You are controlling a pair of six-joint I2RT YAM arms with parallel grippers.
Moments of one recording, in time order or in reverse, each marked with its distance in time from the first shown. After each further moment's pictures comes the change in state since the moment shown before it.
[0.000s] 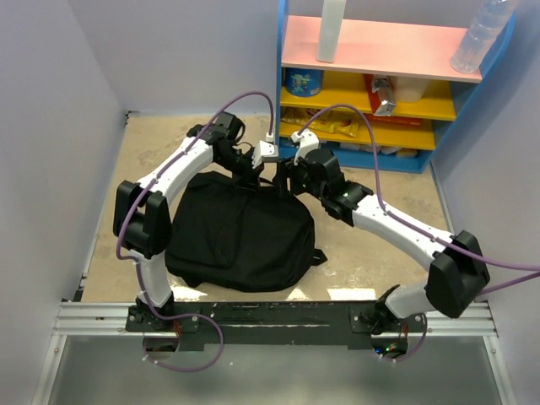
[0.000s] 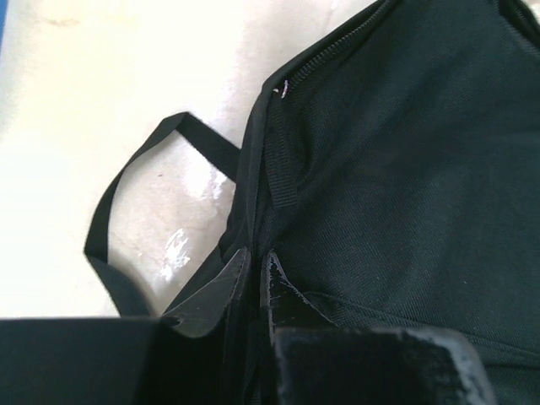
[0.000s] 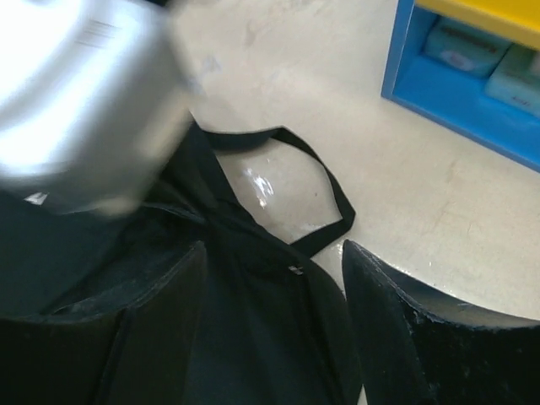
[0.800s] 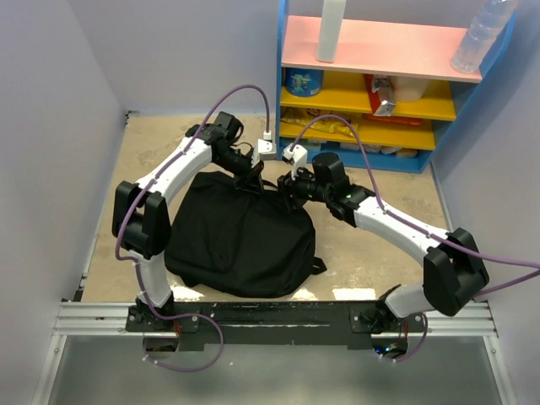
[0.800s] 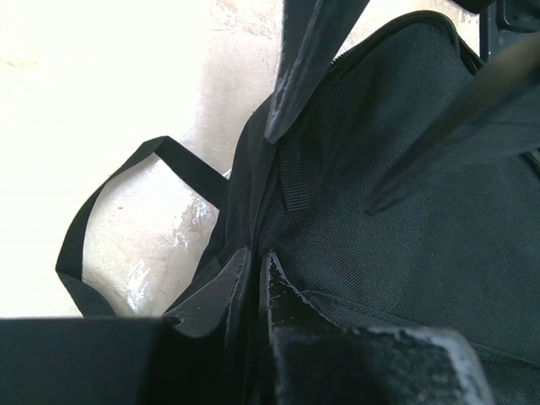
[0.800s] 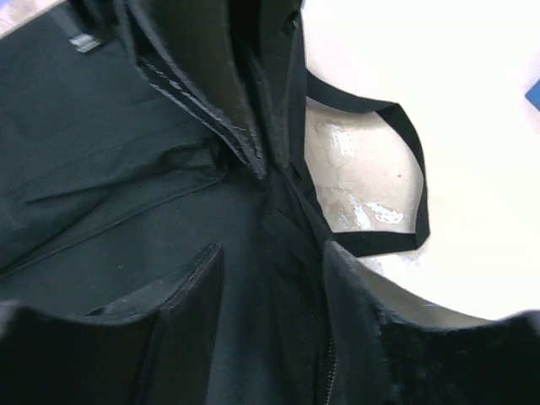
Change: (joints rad) left arm 0.009 -0.008 -0.003 -0.034 0.151 -0.016; right arm -0.104 0.028 -0.095 0.052 -0.512 -0.221
